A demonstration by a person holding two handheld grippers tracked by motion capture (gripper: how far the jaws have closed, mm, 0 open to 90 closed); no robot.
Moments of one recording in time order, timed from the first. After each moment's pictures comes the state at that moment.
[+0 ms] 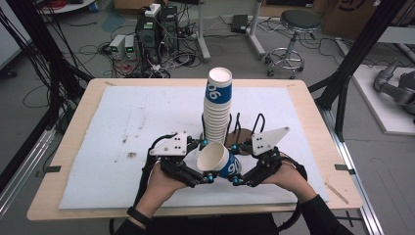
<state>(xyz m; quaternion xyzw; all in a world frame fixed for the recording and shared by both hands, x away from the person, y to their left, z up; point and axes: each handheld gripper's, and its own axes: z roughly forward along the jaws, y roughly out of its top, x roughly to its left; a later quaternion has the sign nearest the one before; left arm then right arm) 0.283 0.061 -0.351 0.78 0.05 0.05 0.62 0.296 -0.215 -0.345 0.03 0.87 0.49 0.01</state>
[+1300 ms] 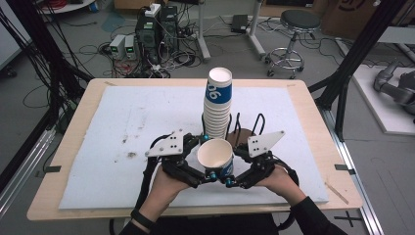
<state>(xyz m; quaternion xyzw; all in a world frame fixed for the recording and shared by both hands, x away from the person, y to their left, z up) 0.277 0.057 -0.351 0.71 0.07 0.04 0.70 0.294 -0.202 -0.362 0.04 0.84 0.54 -0.02</state>
